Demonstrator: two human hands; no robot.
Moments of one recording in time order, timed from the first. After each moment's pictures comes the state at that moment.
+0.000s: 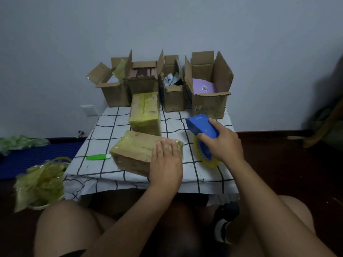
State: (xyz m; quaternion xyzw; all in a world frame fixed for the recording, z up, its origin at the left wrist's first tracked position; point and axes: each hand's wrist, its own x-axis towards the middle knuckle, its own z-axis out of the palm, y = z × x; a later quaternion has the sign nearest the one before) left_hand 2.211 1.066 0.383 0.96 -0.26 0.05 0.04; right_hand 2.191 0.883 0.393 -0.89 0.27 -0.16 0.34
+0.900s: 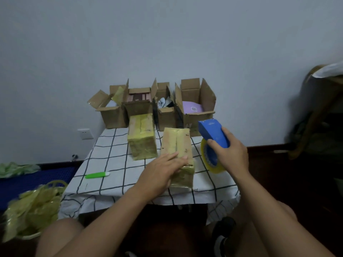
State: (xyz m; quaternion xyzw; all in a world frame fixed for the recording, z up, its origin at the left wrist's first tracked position) left_hand 2.226 1.103 0.415 0.81 -0.55 0.12 0.16; right_hand 2.141 0.877 0.418 -0.82 0.31 -0.31 0.38
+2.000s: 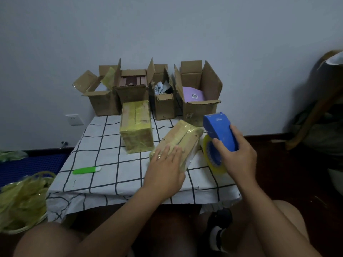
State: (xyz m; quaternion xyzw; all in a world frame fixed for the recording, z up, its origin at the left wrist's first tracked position) left_hand 2.239 1.068 0.386 0.91 -0.42 0.03 0.03; right_hand 2.146 0.880 0.396 -0.79 0.31 -0.35 0.39
